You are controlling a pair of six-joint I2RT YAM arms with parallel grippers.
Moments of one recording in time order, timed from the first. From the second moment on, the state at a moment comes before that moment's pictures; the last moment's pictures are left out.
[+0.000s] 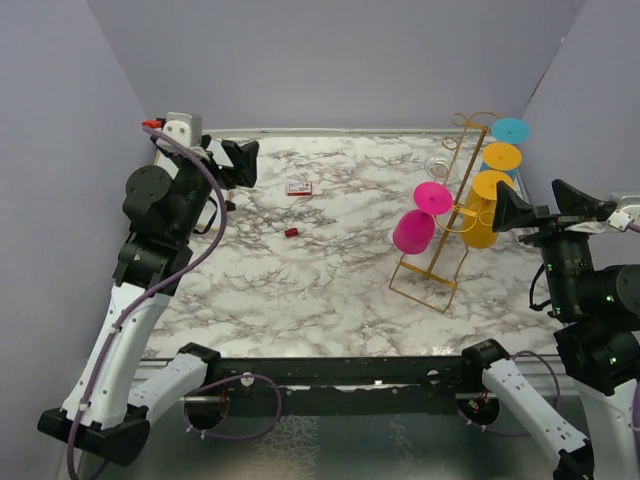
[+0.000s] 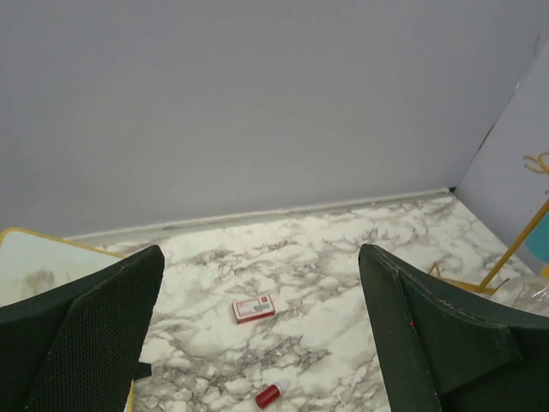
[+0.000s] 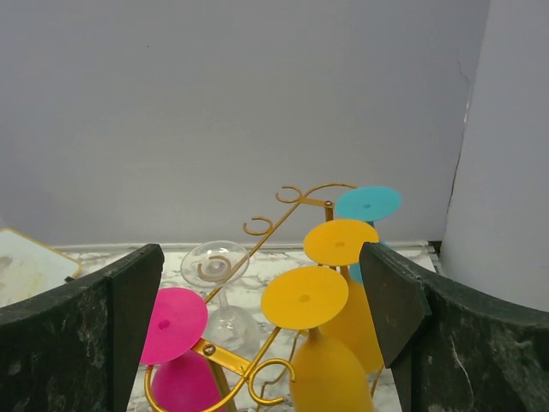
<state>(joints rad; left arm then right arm) -0.32 0.90 1.26 -0.17 -0.02 -0.15 0.37 0.52 1.15 -0.30 0.28 -0.02</state>
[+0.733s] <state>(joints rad) -0.42 1.05 1.04 -0.08 0.15 -0.45 0.17 0.51 1.16 -0.41 0.12 0.25</state>
